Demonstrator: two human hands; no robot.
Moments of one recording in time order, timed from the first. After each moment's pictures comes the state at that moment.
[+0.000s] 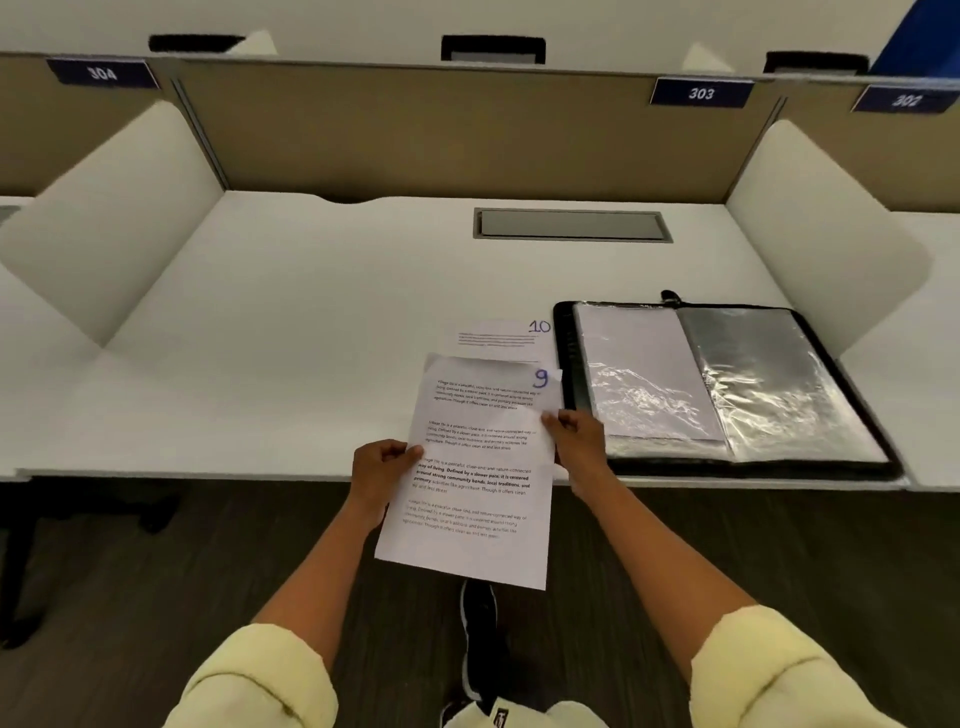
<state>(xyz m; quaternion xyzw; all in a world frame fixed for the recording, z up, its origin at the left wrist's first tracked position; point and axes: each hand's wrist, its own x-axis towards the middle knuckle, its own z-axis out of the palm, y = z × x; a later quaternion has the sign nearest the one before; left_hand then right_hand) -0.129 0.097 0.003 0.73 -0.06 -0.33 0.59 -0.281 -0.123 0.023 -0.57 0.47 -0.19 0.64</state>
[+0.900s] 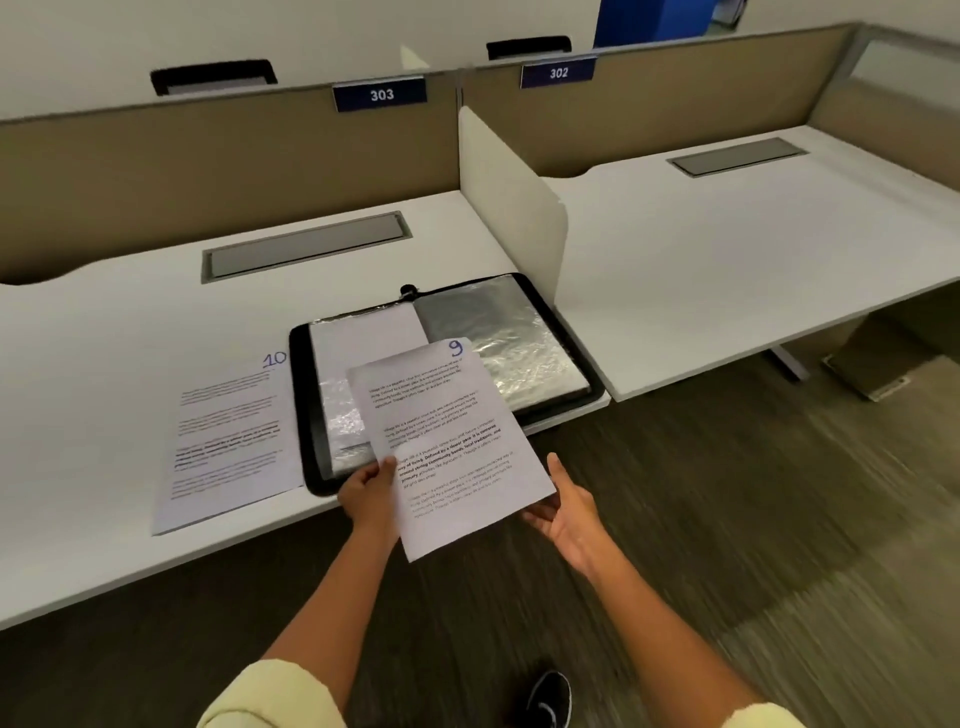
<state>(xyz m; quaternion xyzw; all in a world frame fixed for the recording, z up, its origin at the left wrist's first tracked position) -0.400 -0.162 -0.012 0.69 0.04 -0.35 0.63 -0.632 -0.245 0.010 -0.25 0.53 -0.28 0.76</state>
